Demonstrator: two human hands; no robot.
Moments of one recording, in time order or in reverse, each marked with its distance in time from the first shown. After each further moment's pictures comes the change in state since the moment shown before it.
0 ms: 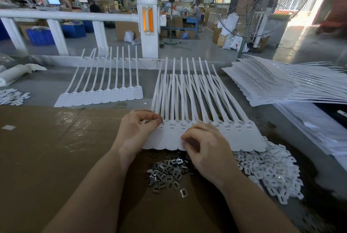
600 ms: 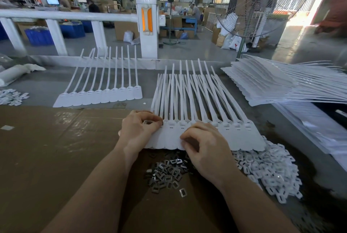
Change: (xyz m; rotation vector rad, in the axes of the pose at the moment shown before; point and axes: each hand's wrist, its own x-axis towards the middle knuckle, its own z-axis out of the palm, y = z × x) left_hand 0.002 0.001 0.006 0.205 0.026 -0.024; right_hand 0.000 0.000 -0.001 0.013 -0.004 0.009
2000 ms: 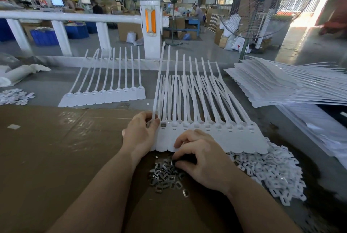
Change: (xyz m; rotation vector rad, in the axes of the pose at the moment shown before) left_hand 0.001 -0.006 0.007 0.106 0.020 -0.033; right_hand -0.001 -0.004 -0.004 0.043 -0.285 -0.167
